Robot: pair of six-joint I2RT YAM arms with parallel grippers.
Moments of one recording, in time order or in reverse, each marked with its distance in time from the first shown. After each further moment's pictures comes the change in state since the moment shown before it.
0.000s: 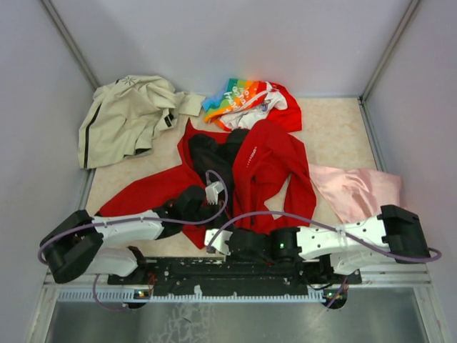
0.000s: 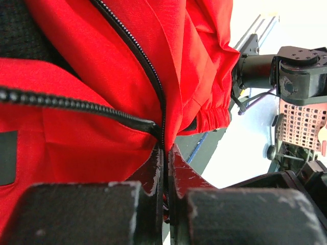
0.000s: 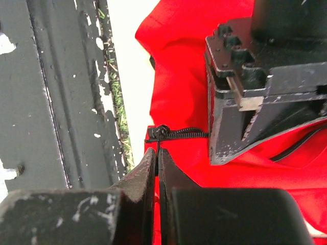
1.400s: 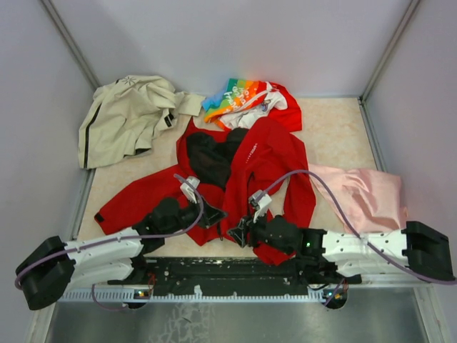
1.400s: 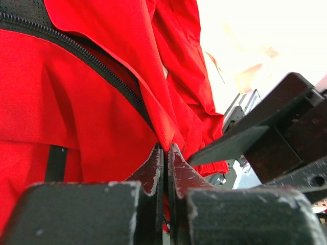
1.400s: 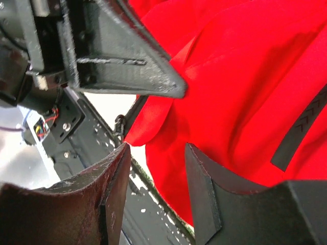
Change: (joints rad) left arm 0.003 -0.319 -0.234 0.261 -0.303 0.052; right arm -0.197 -0.274 -0.371 0.539 0.072 0.686
